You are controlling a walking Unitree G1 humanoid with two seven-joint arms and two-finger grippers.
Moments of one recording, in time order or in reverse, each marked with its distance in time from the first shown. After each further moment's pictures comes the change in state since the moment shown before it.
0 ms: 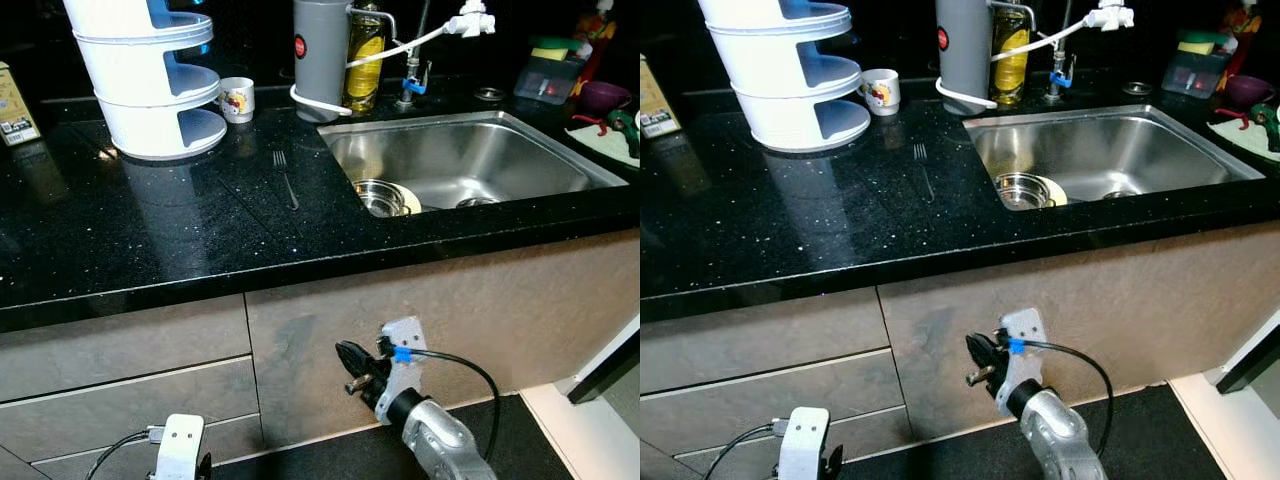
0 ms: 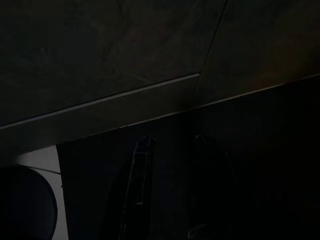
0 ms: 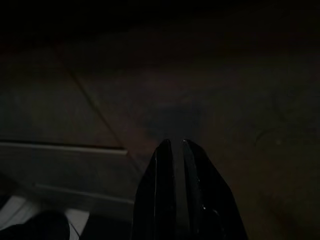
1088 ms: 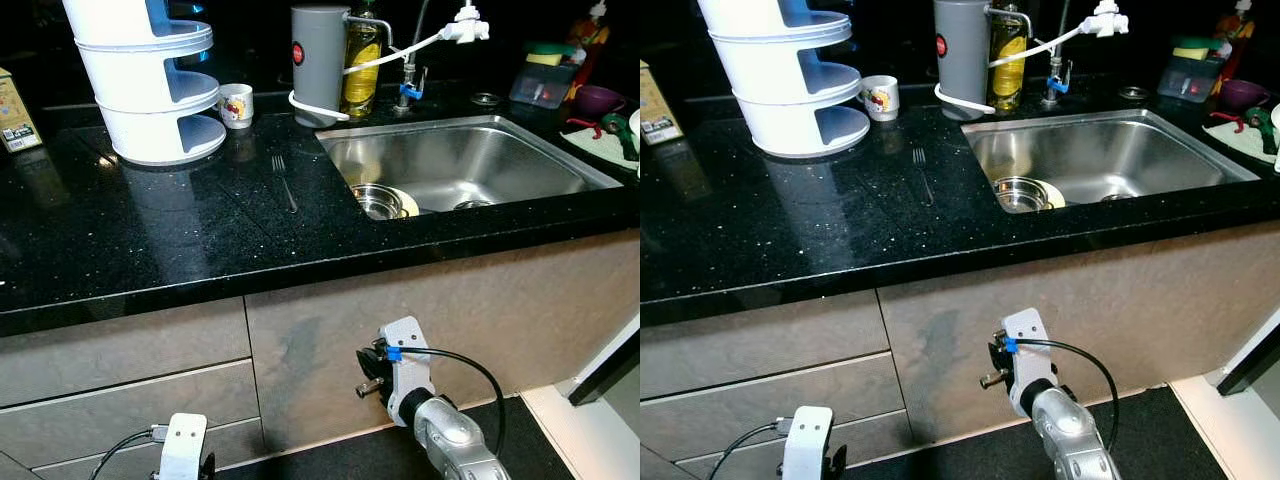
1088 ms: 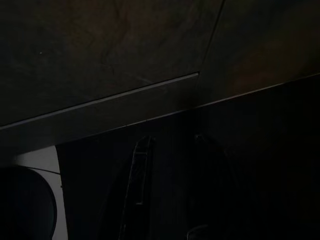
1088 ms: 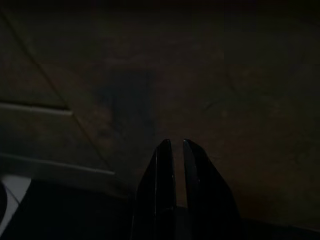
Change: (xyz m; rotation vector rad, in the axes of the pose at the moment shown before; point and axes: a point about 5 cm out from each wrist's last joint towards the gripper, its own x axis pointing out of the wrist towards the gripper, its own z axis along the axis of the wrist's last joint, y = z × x) left arm 0.001 -0.003 -0.002 -0.010 0.012 -0.006; right arm -0.006 -0.016 -0.005 -0.183 0.150 -0.170
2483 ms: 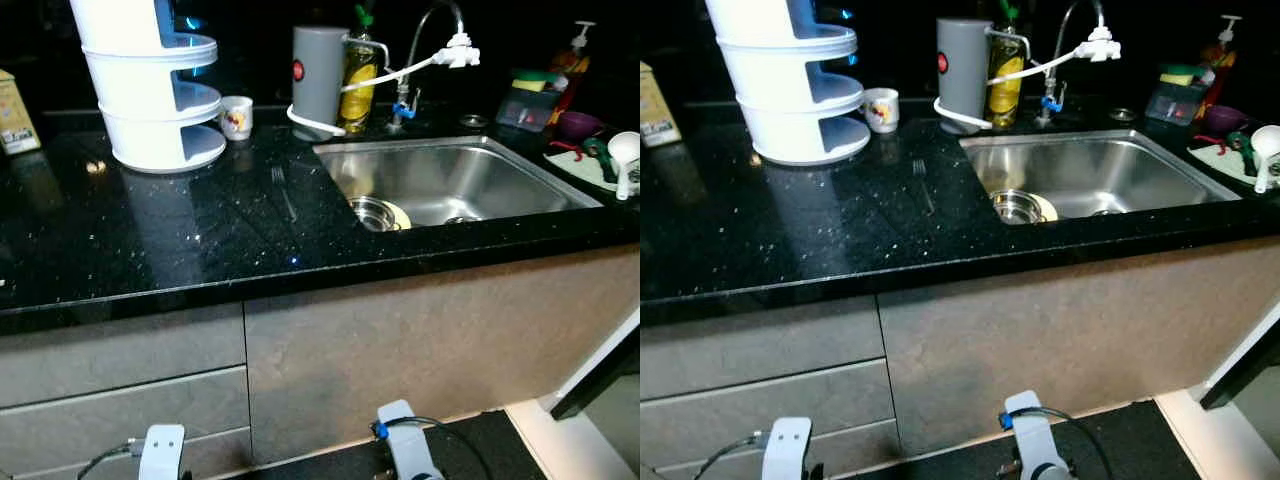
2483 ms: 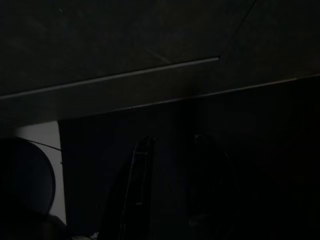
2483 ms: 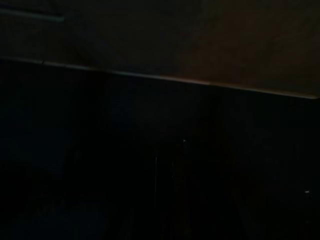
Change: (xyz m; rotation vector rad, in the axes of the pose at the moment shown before) left arm -0.001 0.023 -0.012 -0.025 0.097 0.086; right arm -0.030 0.008 -0.129 -0.052 0.547 -0.082
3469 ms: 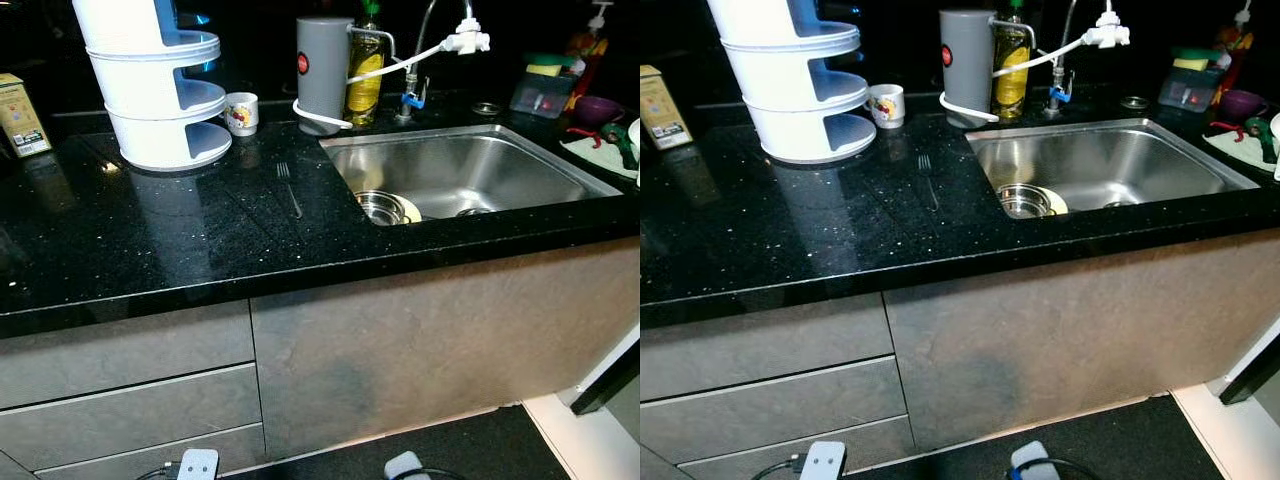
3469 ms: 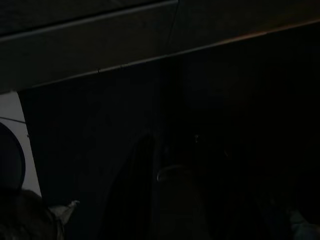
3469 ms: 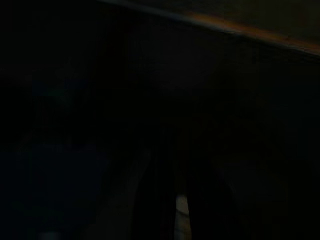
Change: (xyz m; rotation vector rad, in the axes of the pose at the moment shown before) left arm -0.012 -0.044 -0.036 -0.016 0.145 -0.160; right arm -0.016 0.005 -0.071 -0.091 0.197 0.056
